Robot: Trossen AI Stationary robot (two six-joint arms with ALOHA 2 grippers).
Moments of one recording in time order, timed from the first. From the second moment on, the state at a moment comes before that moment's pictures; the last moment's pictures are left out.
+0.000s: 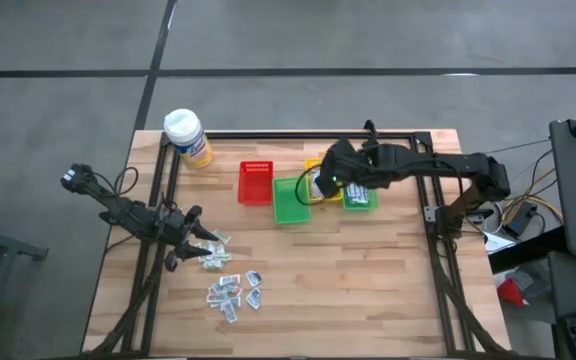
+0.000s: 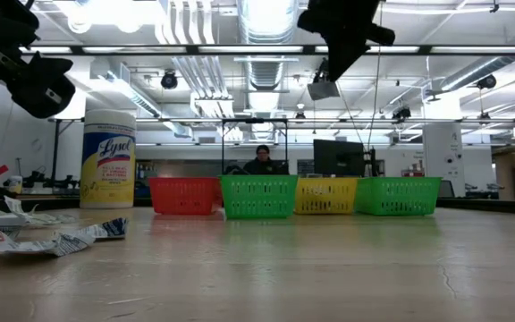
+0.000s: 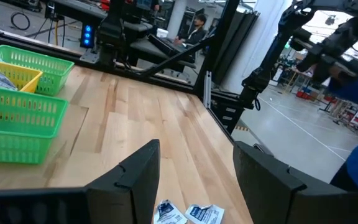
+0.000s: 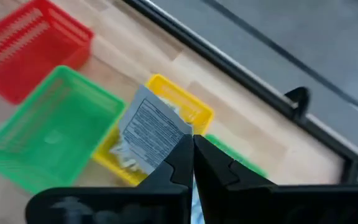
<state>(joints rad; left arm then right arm) -0.56 0.17 0.04 0.03 -0.30 -0.36 -0.08 1.60 1.58 -1.17 0.61 0.73</state>
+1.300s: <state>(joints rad) -0.56 0.17 0.04 0.03 -0.42 -0.34 -0.39 1.91 1.58 -0.99 0.21 0.44</state>
